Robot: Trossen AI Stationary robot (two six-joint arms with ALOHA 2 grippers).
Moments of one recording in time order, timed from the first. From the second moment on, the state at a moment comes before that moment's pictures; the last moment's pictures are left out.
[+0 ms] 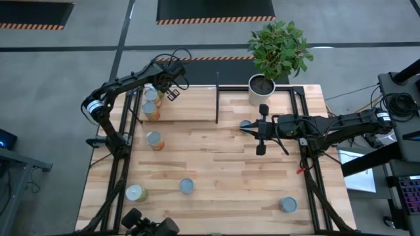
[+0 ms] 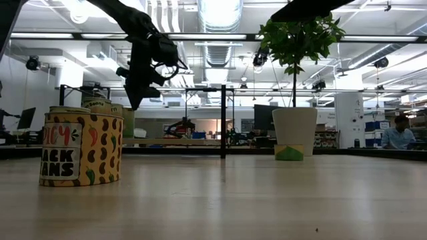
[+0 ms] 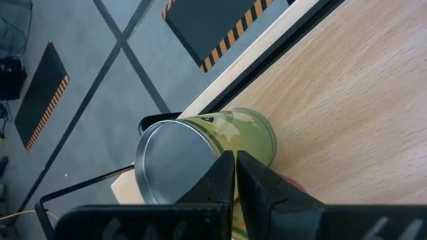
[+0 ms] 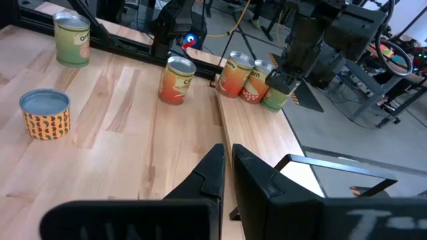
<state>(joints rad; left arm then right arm) 0.75 1.72 1.42 -1.06 -0.57 -0.05 0.09 1.00 0.80 -0.10 0.26 -0.29</state>
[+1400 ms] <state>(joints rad) -0.21 1.19 1.42 -1.00 -0.19 -0.69 0.09 1.00 0.80 -0.05 0.26 -0.31</state>
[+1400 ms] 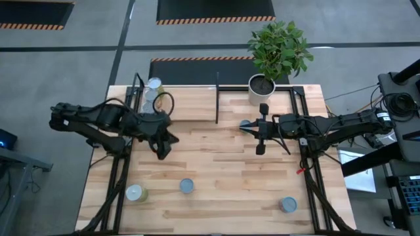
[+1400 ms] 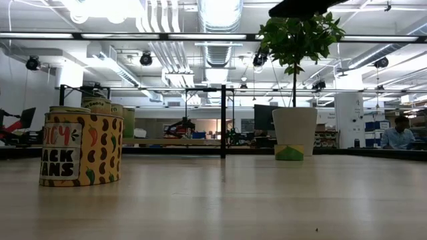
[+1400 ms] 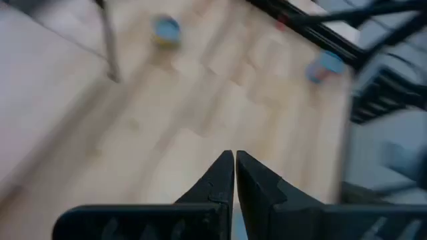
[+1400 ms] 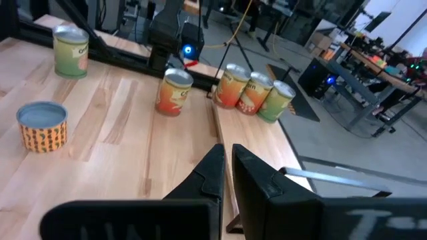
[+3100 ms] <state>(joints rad) -0.59 1.81 1.41 -0.91 -0.06 -1.11 0.09 1.00 0.80 0.07 0.26 -0.49</state>
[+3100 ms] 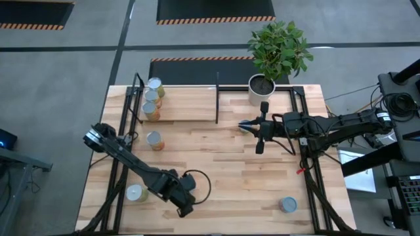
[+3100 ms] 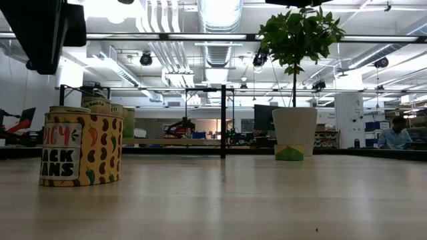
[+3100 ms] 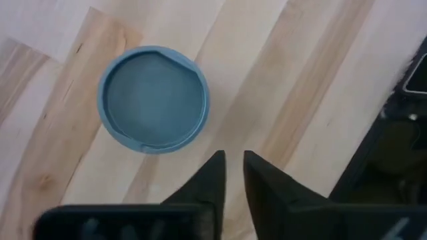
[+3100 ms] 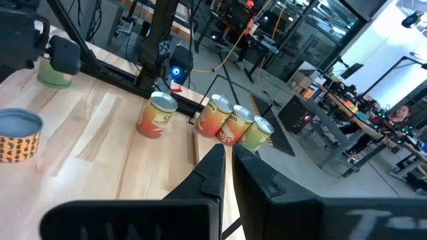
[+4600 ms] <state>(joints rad) -0.56 1.85 1.34 -0.91 -0.23 -1.26 0.09 1.00 0.80 0.06 0.26 -0.49</state>
